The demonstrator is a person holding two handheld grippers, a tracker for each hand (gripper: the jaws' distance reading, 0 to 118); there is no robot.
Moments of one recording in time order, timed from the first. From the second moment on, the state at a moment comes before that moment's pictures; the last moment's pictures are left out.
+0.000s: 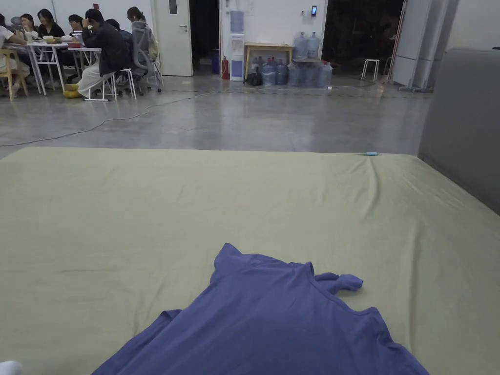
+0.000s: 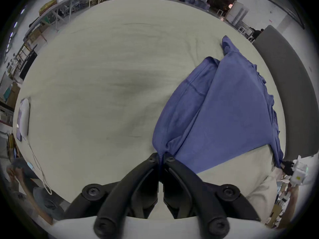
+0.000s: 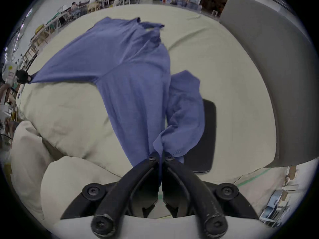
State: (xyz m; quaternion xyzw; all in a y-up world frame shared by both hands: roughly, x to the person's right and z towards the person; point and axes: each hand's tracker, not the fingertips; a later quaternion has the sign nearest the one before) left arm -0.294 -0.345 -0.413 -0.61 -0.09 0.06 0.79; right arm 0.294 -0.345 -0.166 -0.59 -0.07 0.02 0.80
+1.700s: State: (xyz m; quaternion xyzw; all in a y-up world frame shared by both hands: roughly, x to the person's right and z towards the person) left arm -0.244 -0.358 -0.370 -0.52 -0.10 0.07 0.85; right arm 0.141 -0.323 -0.721 -0.55 0.02 -0.12 0.83
